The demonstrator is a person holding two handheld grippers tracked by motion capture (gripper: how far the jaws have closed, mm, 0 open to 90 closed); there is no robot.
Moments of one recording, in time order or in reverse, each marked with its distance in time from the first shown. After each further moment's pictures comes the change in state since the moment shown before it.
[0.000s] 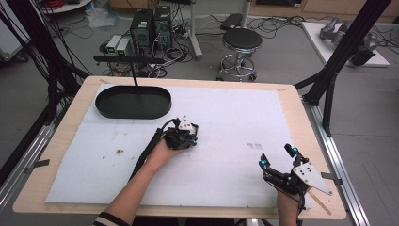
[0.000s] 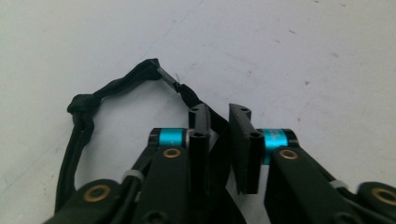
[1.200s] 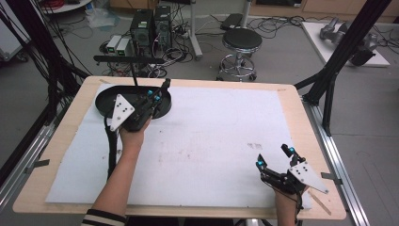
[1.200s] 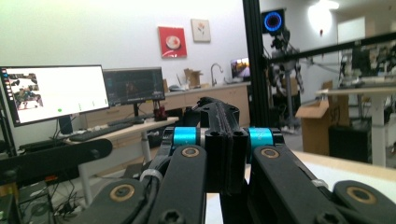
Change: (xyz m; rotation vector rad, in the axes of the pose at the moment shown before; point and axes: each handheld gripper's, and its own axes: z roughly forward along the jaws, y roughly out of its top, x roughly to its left) left arm 0.053 -0.007 -0.130 -0.949 0.326 -0.014; right arm 0.005 -0.002 0.004 0.023 0.019 -0.015
